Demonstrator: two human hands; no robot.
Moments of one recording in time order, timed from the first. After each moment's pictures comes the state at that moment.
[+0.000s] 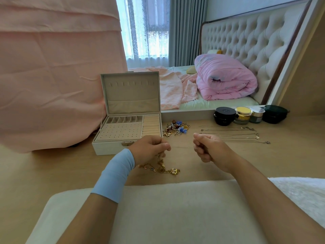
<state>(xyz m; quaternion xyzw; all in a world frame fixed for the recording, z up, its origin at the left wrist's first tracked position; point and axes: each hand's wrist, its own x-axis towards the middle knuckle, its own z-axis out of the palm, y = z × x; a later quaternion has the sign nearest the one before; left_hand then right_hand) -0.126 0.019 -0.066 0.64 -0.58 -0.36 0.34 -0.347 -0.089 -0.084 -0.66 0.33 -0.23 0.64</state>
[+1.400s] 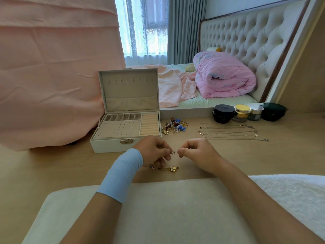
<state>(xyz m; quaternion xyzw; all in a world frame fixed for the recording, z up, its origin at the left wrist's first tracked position) -0.142 0.013 -0.069 0.70 -0.55 -0.37 0.28 -0.326 -0.067 -0.098 -0.79 0.36 -0.25 0.43</state>
